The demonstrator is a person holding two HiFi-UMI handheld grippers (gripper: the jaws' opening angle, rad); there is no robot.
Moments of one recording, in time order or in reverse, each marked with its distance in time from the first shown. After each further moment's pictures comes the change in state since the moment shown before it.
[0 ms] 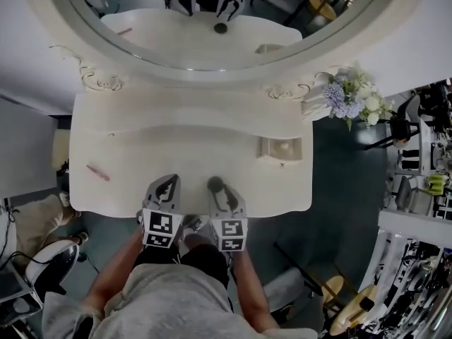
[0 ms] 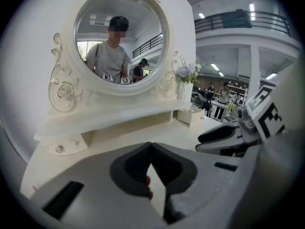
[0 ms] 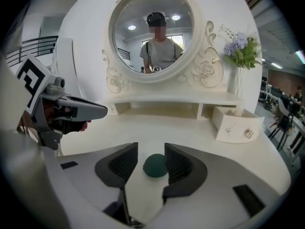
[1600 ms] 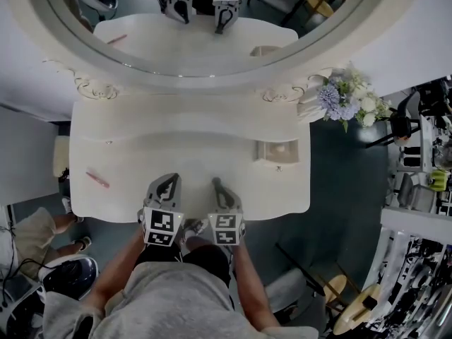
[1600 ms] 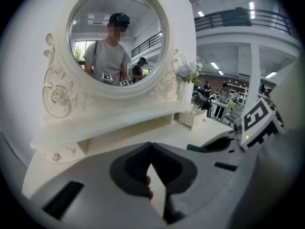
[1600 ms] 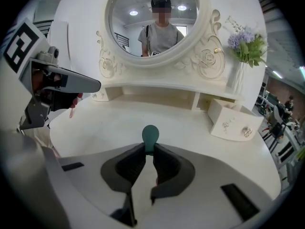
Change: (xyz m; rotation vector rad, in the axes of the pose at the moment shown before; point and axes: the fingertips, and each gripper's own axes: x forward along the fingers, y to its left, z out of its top) left arm 0.018 0.002 0.022 0.019 0.006 -0.006; right arm 0.024 -0.026 -0.025 -0.055 0.133 -0.078
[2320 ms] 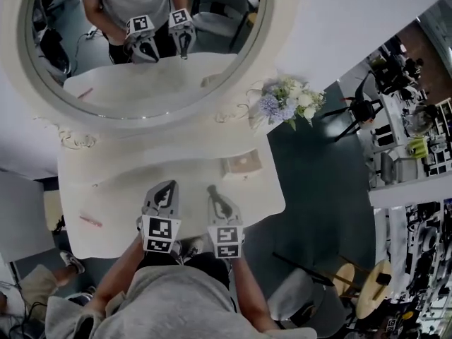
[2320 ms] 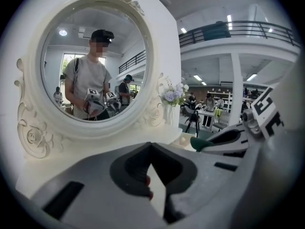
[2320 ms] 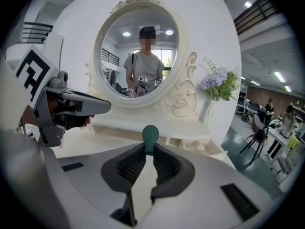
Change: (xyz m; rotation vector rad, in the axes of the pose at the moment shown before) left arm -0.004 -0.030 0.113 0.104 -0.198 -0.130; right arm -0.093 -0.046 0.098 0.066 -0.239 -0.172
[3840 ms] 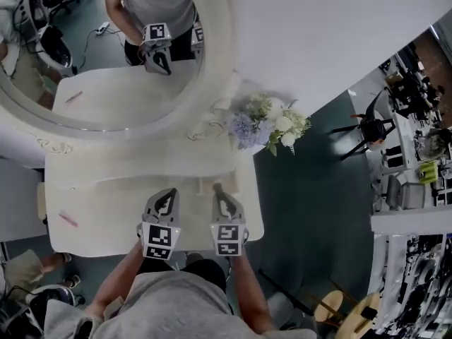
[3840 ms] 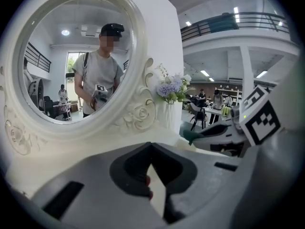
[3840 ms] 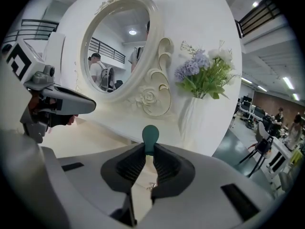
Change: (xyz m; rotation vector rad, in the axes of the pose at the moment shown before) left arm 0.109 -0.080 0.029 -0.034 0.055 0.078; right arm 0.051 -0.163 -0.001 -0.079 0.013 0.046
